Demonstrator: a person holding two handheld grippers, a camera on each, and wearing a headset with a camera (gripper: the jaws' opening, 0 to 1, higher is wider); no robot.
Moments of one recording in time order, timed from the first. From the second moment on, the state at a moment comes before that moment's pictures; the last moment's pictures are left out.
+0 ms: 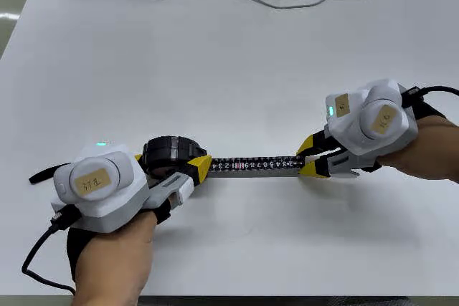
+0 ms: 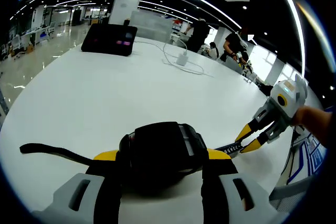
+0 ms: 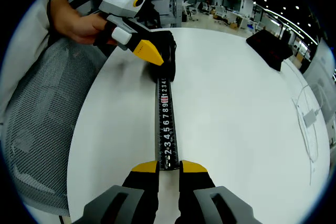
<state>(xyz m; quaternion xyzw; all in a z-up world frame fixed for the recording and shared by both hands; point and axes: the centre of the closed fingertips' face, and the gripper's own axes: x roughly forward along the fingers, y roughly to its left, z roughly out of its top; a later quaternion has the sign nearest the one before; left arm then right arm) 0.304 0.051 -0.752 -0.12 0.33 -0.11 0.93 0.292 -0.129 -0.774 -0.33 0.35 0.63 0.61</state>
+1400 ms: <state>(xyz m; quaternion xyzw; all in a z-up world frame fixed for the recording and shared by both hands) 0.304 0.052 -0.751 -0.13 0.33 -0.12 0.93 0.292 -0.080 -0.774 -0.31 0.33 0.65 0.61</state>
